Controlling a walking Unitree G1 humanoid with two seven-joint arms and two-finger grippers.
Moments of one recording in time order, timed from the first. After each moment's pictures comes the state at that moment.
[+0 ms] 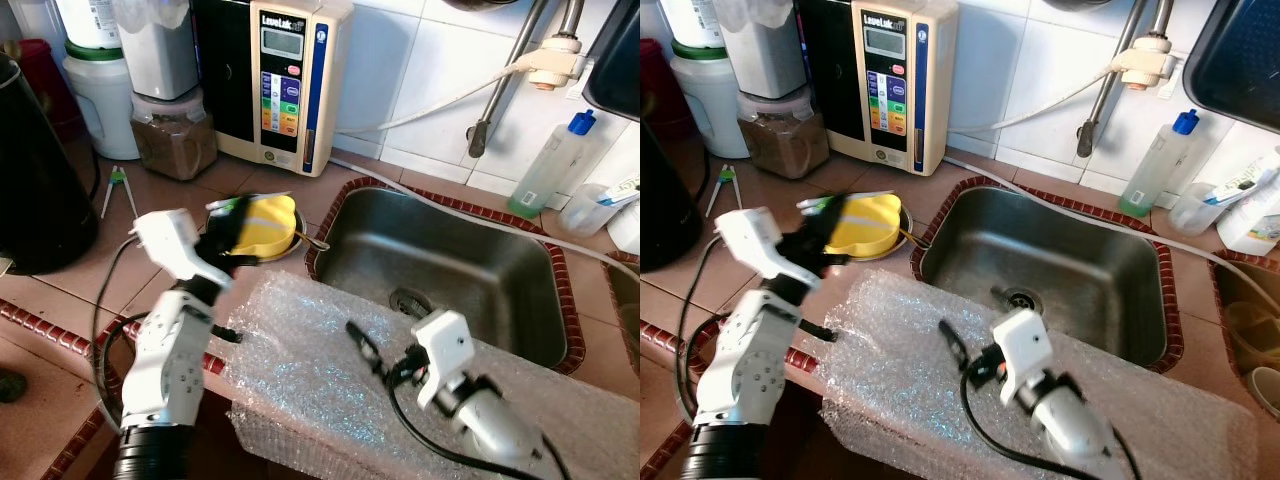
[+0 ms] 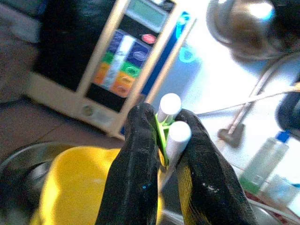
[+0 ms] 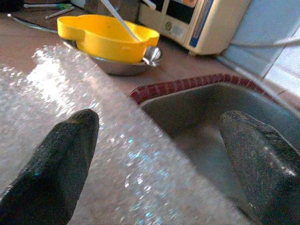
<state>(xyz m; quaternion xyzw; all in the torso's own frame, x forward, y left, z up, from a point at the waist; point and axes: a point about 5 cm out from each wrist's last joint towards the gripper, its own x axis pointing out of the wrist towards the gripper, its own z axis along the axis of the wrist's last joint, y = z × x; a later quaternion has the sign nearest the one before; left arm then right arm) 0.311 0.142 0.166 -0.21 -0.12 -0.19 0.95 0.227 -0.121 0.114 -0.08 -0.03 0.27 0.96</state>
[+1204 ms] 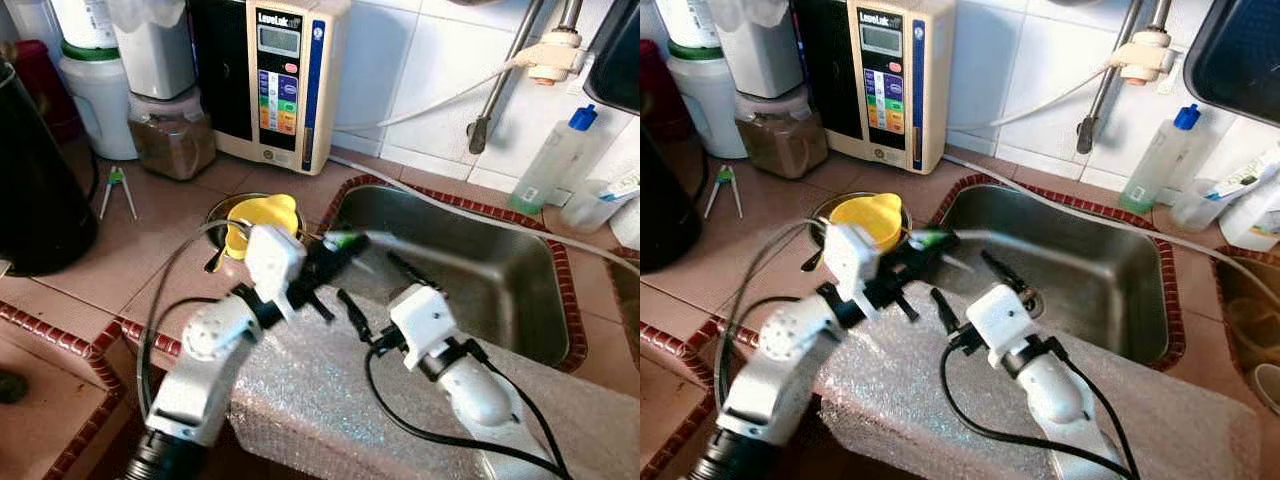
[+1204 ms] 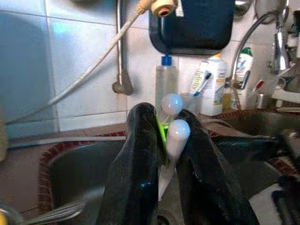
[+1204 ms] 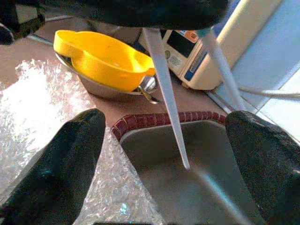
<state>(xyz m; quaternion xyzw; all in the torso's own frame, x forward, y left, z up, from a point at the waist) 0.282 0.070 0.168 -0.02 -0.13 -0.44 0.89 0.253 -0.106 0.131 -0.18 -0.09 0.27 0.94</state>
